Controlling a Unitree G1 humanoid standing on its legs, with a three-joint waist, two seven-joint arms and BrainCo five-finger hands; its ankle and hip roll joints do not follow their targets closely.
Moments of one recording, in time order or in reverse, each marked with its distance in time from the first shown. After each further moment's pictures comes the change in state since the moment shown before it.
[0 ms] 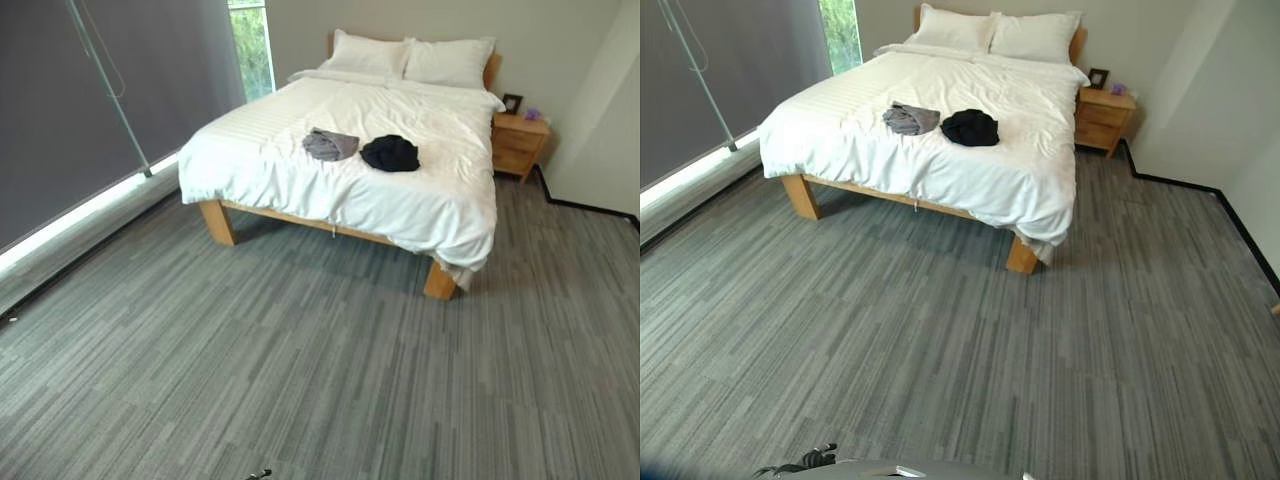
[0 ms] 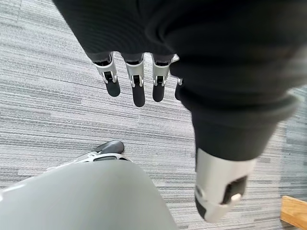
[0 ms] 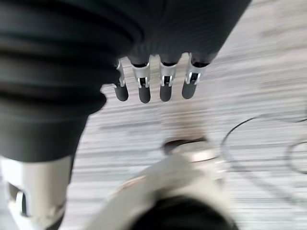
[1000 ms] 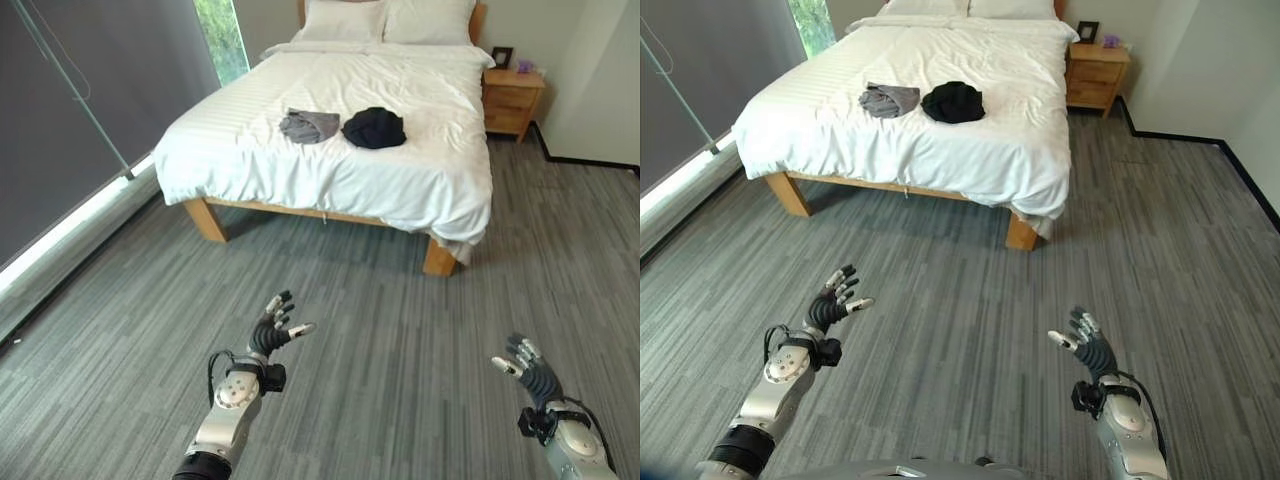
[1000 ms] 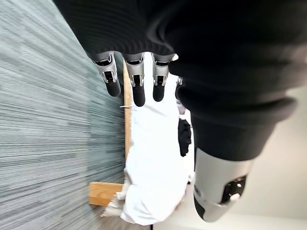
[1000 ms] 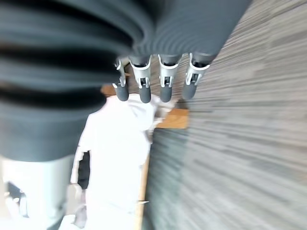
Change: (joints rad) left arm 0.017 0.121 0.056 -1.014 -0.199 -0.025 0.089; right arm 0.092 -0.203 -0.101 -1.066 -0.120 -0.088 -0.085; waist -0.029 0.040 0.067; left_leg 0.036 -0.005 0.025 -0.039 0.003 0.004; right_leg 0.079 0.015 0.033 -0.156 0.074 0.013
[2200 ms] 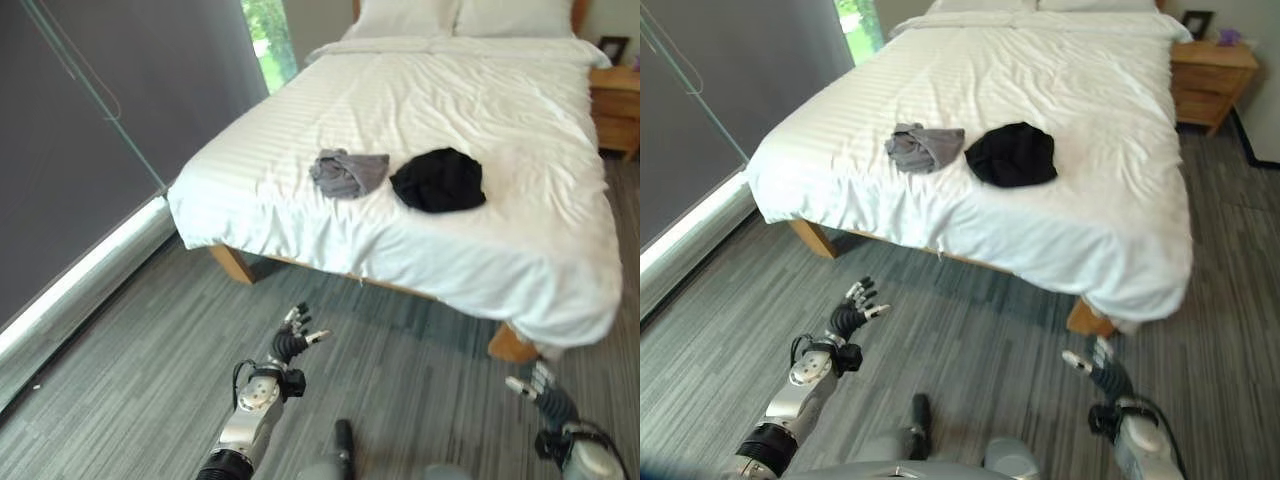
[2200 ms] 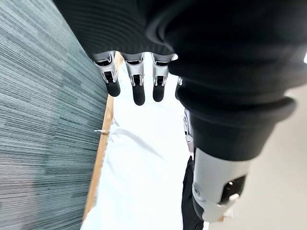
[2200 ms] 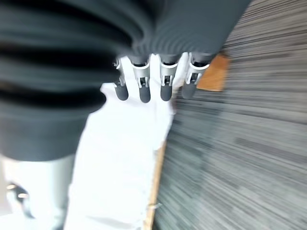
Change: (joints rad) left arm -0.016 -0.043 -0.047 0.006 -0.066 0.001 0.003; right arm 0.031 -0.023 0.018 0.015 0.105 0.027 0.025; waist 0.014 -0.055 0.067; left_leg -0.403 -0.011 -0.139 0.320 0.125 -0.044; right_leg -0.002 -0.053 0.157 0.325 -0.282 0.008
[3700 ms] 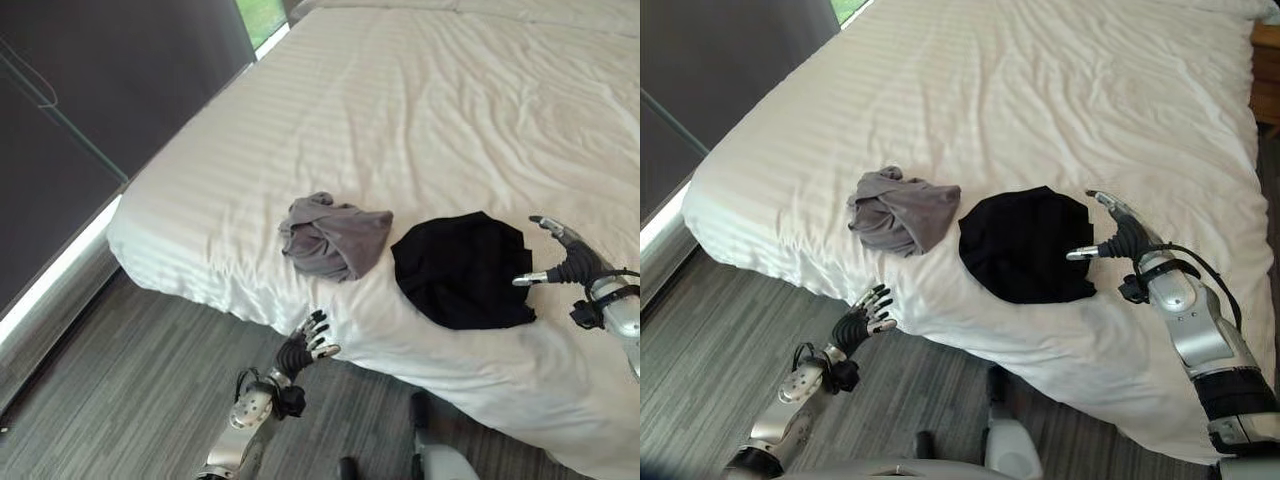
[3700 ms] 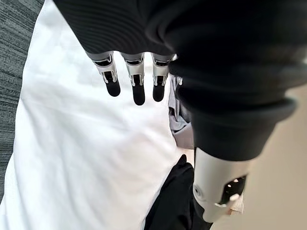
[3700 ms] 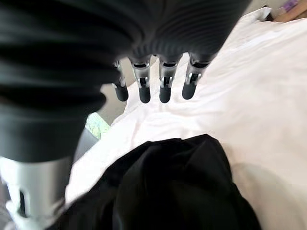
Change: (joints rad) left arm 0.082 0.018 -0.044 -0.128 -0.088 0.037 -0.160; right arm -0.560 -0.511 0.154 -0.125 -0.646 0.014 0.010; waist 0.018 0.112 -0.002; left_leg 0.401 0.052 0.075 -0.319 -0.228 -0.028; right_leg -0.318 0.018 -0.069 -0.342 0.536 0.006
